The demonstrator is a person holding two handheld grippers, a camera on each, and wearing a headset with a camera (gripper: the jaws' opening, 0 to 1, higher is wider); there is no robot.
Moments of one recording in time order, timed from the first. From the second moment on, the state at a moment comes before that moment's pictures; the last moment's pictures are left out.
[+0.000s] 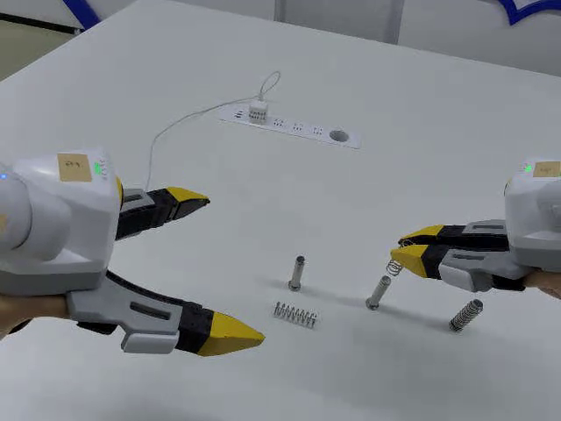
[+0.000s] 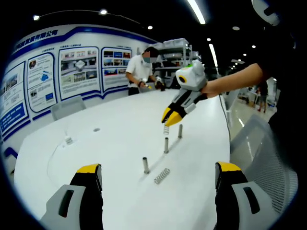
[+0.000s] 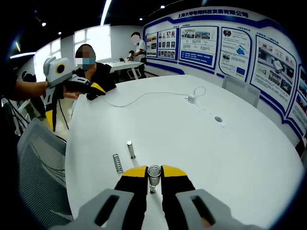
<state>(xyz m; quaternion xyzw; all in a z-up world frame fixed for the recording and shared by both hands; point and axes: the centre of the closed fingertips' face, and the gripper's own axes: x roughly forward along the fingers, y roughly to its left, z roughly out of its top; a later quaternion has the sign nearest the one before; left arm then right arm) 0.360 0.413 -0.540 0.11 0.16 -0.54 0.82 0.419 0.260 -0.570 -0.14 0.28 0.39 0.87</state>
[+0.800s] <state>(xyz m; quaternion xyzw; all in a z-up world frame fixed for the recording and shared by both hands) 0.354 0.410 -0.549 0.11 0.17 -0.55 0.81 0.417 0.259 -0.586 -0.14 0.30 0.37 0.87</state>
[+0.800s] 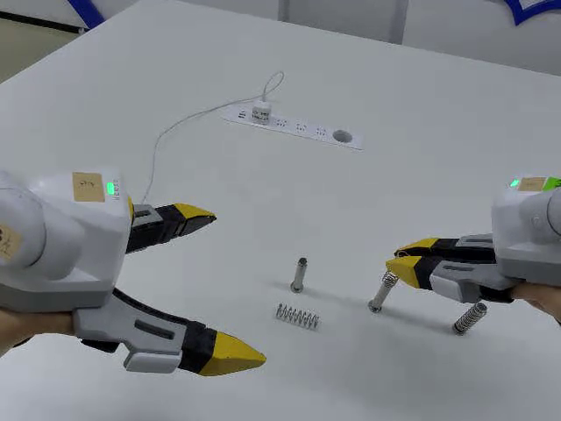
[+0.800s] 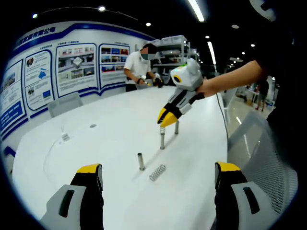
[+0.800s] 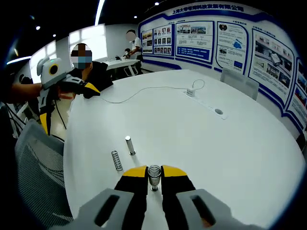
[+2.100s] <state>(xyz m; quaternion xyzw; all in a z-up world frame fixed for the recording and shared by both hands) 0.358 0.411 -0.543 0.11 0.16 -0.54 0.82 0.413 0.260 -0.641 -0.16 0.35 0.37 0.84</state>
